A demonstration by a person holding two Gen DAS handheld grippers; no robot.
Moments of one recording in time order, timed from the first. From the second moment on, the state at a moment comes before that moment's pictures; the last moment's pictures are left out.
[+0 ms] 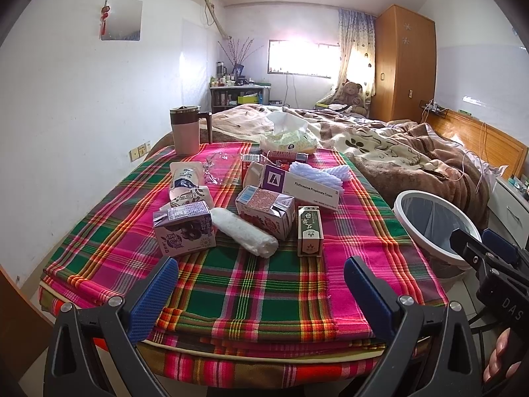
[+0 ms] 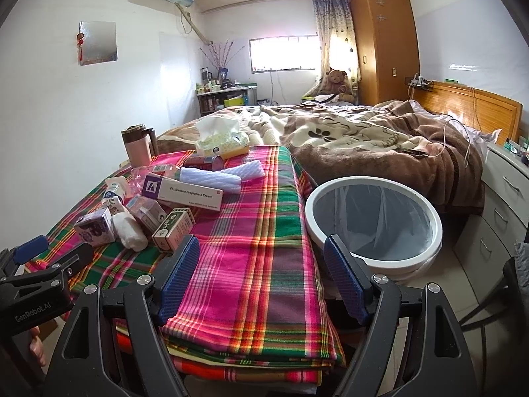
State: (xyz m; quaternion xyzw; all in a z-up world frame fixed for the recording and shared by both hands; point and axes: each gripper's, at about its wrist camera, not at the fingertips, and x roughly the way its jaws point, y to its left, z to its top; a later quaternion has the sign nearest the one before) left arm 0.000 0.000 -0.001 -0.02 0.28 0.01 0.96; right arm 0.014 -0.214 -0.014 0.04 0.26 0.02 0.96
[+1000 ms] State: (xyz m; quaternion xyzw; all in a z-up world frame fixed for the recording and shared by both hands) left arm 0.003 0.002 -0.002 -0.02 0.28 0.01 0.96; right arm 0.015 -0.214 -0.013 0.04 0.26 0.02 0.96
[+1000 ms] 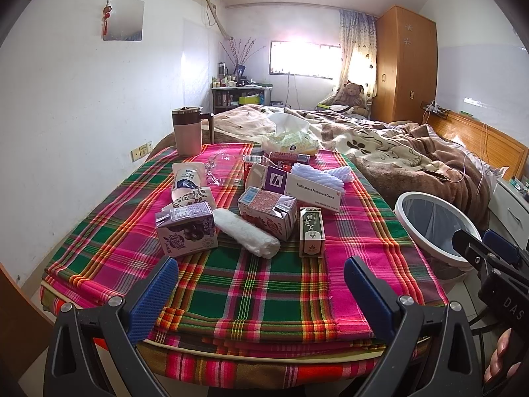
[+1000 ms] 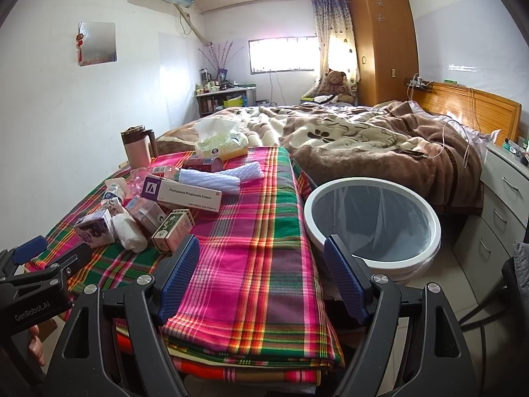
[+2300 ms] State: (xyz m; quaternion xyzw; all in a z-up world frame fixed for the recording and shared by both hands) left arm 0.048 0.064 -0.026 -0.05 0.32 0.05 0.94; right arm 0.069 -0.195 -0.028 0.01 0.27 0.08 0.96
